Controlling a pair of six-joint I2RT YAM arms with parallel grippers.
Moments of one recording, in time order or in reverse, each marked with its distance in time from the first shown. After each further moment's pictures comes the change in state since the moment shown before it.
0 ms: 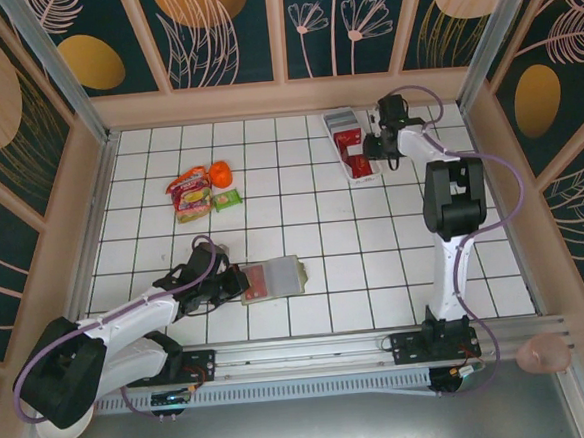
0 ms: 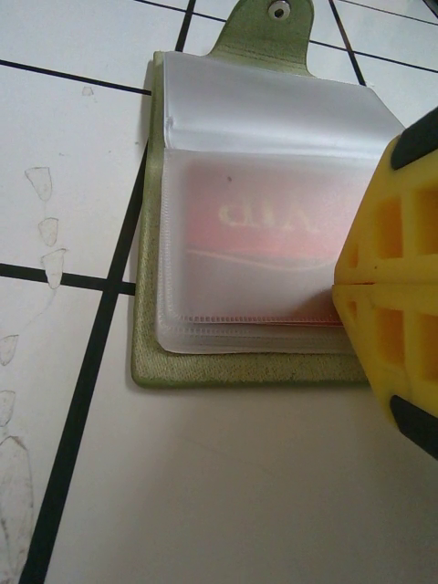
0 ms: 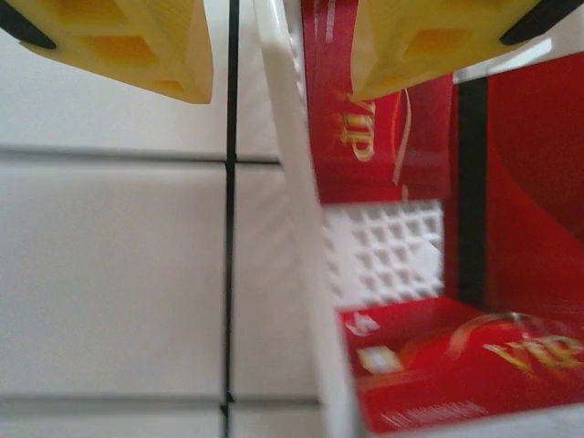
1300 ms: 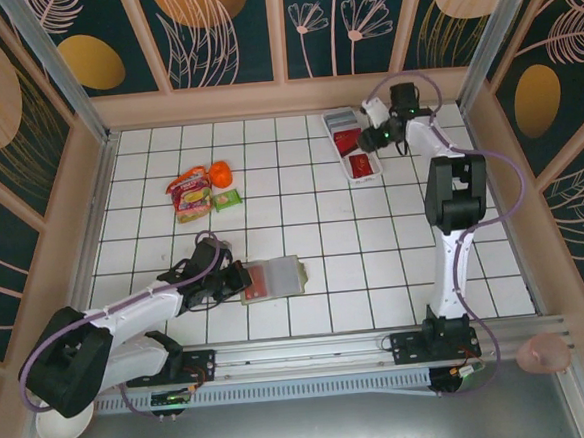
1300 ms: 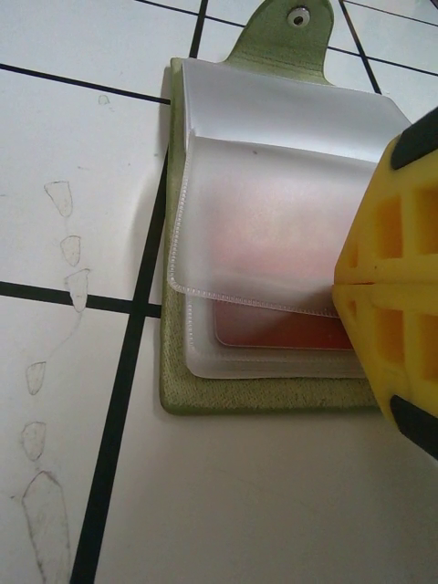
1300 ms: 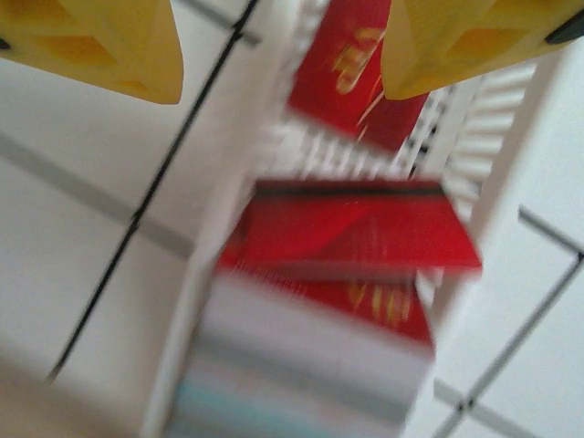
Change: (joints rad) left arm 0.000 0.057 0.041 0.007 -0.002 0.001; right arm -0.067 0.090 0.138 -0.042 -0.283 -0.424
